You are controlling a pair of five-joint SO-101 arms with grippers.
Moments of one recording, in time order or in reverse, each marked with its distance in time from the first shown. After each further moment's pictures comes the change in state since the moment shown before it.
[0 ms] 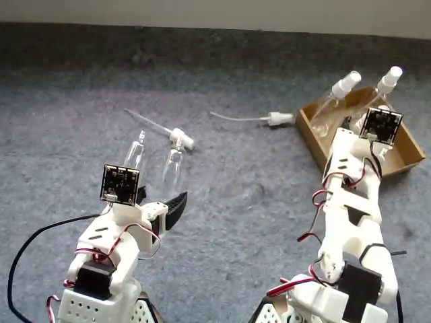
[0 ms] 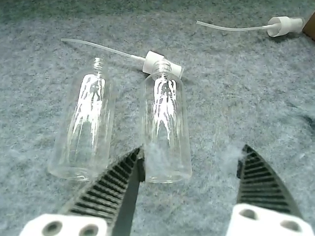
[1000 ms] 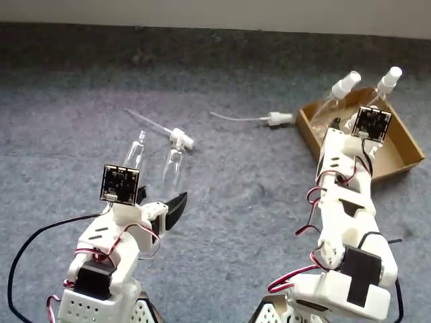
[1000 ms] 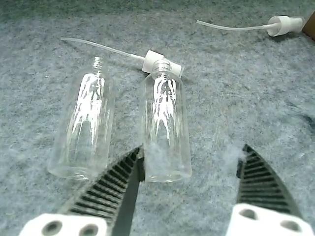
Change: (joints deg) left arm 0.0 0.0 0.0 0.0 0.0; right arm -2.1 6.4 -1.7 -2.3 -2.2
